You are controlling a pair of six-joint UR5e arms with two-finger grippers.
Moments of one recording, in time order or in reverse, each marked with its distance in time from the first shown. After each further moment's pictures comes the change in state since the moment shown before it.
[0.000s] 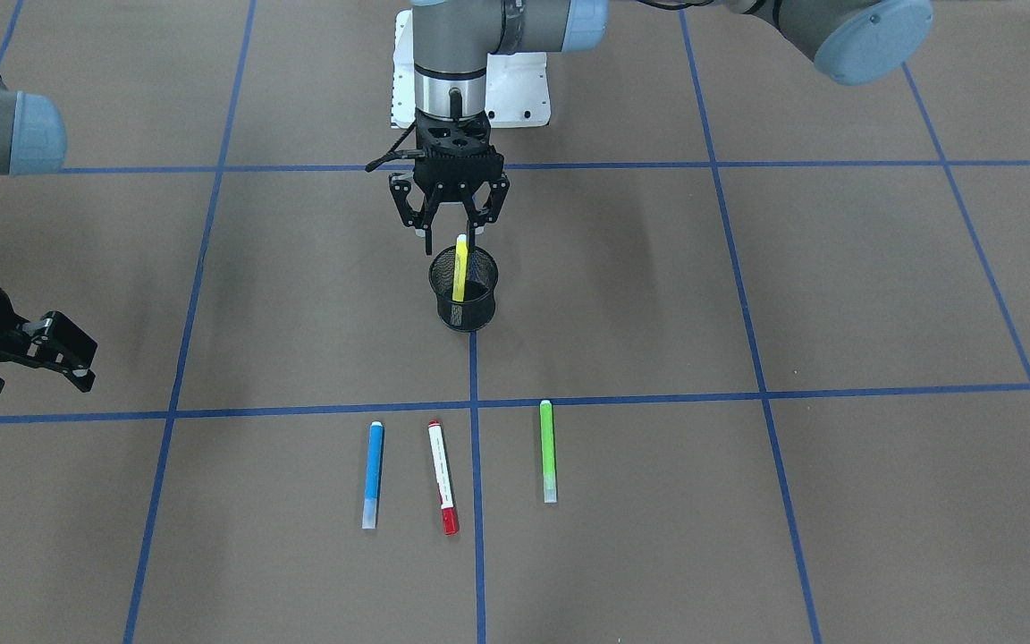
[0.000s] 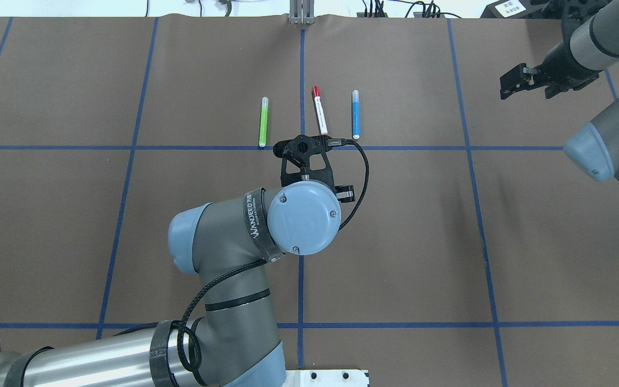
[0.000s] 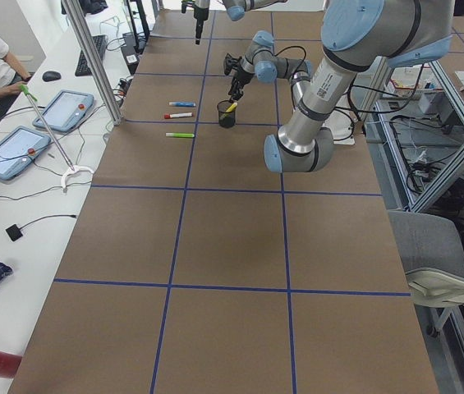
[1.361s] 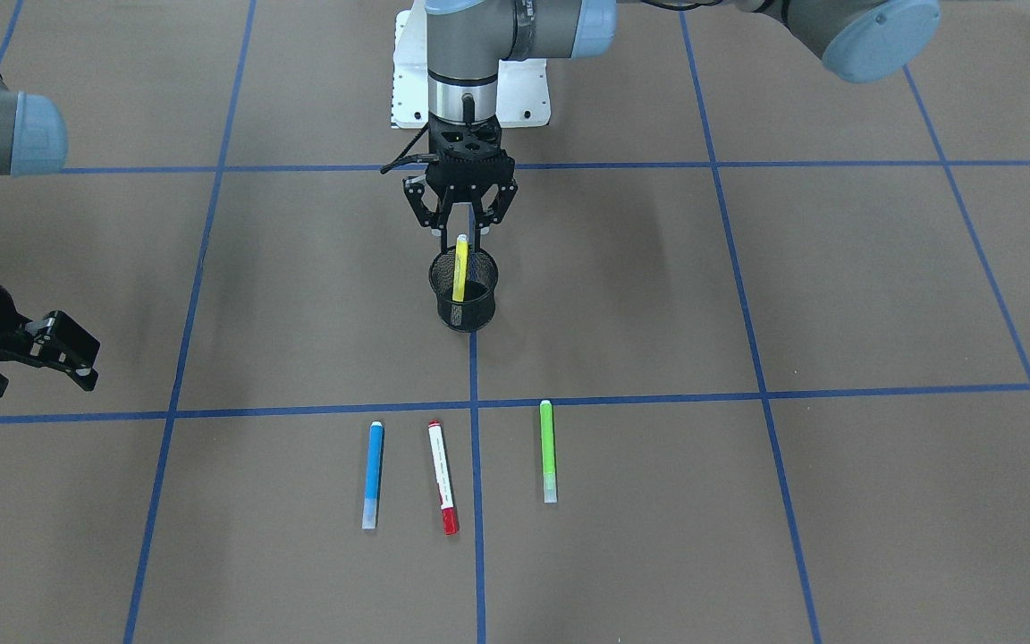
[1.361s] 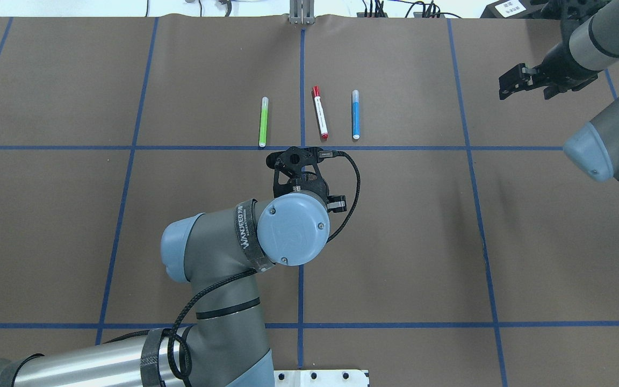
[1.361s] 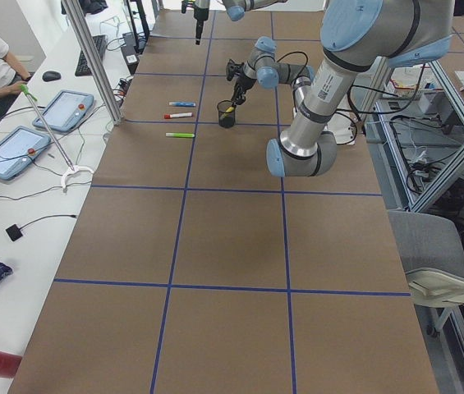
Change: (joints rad) left arm 0.016 0.037 -0.013 -0.024 -0.004 -0.005; right arm -0.001 0.002 0.000 0.001 0.006 0.010
